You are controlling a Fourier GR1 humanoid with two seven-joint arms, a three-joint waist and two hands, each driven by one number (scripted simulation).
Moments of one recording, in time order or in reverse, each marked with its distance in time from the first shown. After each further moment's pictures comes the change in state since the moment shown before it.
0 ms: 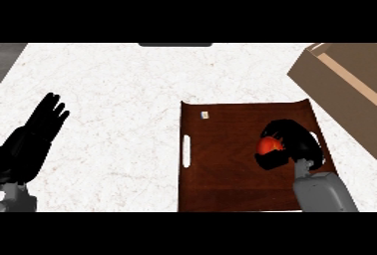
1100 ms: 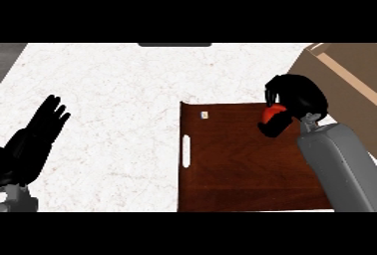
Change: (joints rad) left arm 0.008 -0.011 0.009 0.014 -0.019 -0.016 -0.016; right arm -0.331 -0.156 0.055 0.143 0.168 0.118 -0.291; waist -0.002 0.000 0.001
